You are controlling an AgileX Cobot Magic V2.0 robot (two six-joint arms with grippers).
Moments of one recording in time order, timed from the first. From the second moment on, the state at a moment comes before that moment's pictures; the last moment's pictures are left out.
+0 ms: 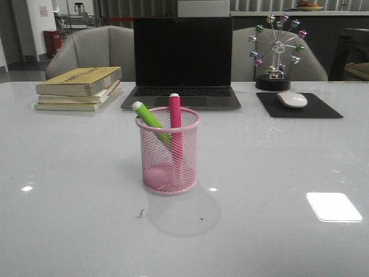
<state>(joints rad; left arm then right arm) -0.75 0.60 -0.68 0.00 0.70 0.11 0.65 0.55 -0.54 0.03 0.61 -0.09</state>
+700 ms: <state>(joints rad) -0.75 0.60 -0.68 0.00 0.70 0.10 0.65 0.55 -0.54 0.03 0.61 -0.09</state>
